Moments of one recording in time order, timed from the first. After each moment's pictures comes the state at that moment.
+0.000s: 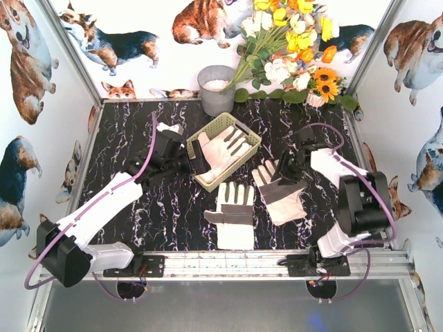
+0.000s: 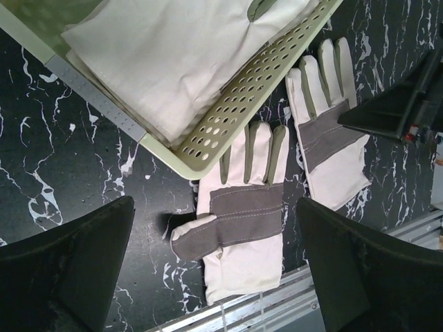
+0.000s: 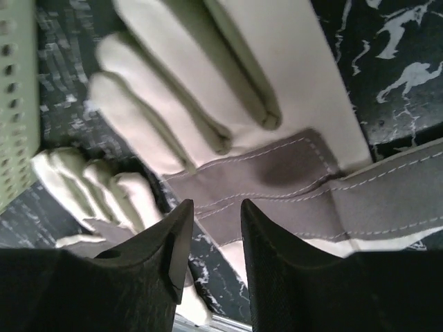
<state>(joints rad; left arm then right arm) -0.59 1.22 1.04 -0.55 0.00 -0.75 0.12 1.57 0.98 -0.61 -0.32 0.50</state>
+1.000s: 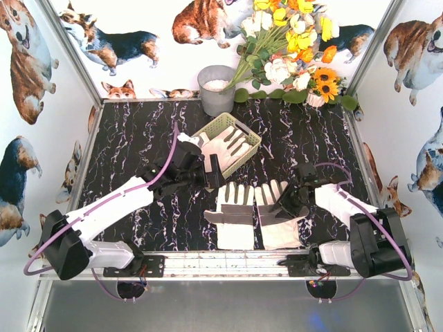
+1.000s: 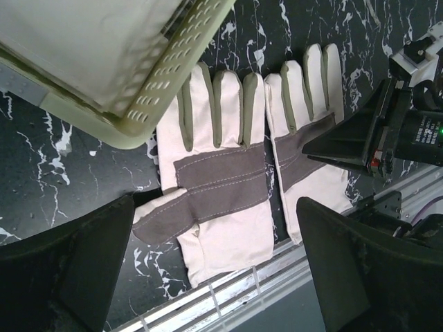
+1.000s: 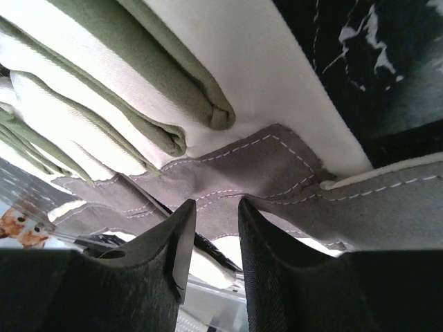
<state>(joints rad) -0.75 1.26 0.99 -0.49 0.00 -0.78 0.20 1.27 0.55 -0.55 -0.32 0.88</state>
